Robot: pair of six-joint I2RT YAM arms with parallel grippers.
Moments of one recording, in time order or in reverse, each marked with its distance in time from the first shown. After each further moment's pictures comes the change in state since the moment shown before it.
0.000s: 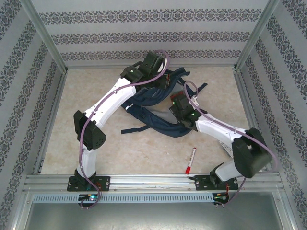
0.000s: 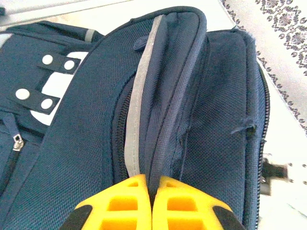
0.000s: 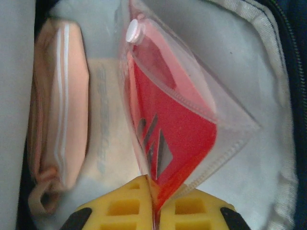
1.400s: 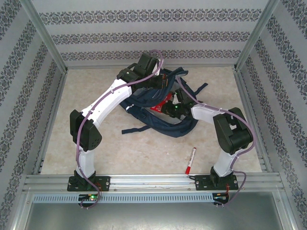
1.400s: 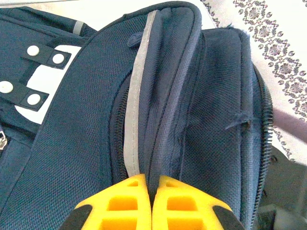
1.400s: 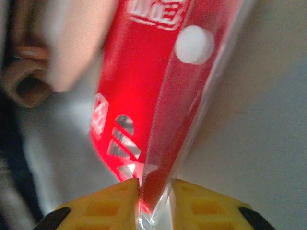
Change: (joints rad) left arm 0.055 -0.058 -0.156 0.141 0.117 -0.058; right arm -0.160 0.289 0.105 0.168 -0.752 -0.575
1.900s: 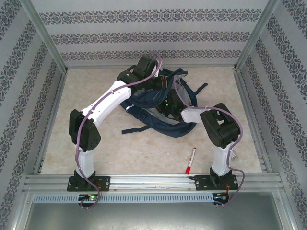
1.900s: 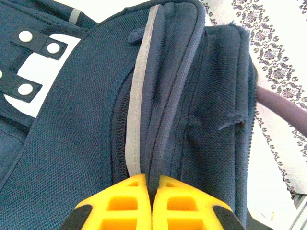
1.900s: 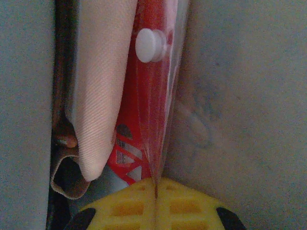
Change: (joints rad) left arm 0.006 -0.017 -0.074 0.063 0.033 -0.062; right arm 0.106 0.129 -0.017 0.378 0.249 0.438
